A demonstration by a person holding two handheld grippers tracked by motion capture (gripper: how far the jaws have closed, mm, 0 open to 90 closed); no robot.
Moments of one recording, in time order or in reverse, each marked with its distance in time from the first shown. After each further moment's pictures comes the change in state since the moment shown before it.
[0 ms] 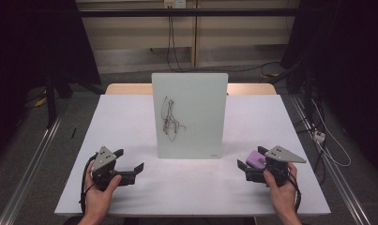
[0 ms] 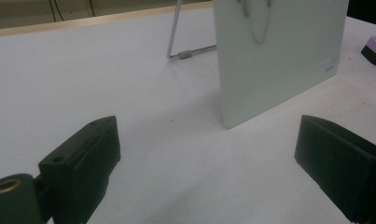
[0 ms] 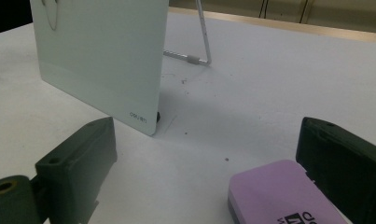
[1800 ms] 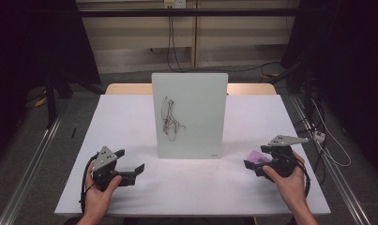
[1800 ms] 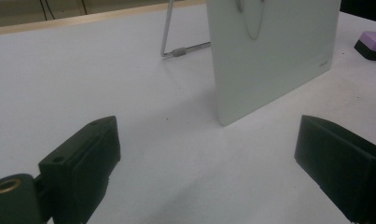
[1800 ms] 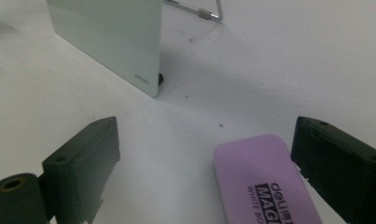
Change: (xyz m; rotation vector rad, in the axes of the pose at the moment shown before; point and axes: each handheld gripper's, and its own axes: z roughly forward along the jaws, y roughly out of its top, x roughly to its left) left arm 0.001 -0.001 0.002 0.013 -0.033 0.020; right arm -0.027 0.031 -0.005 0.270 0.114 -0.025
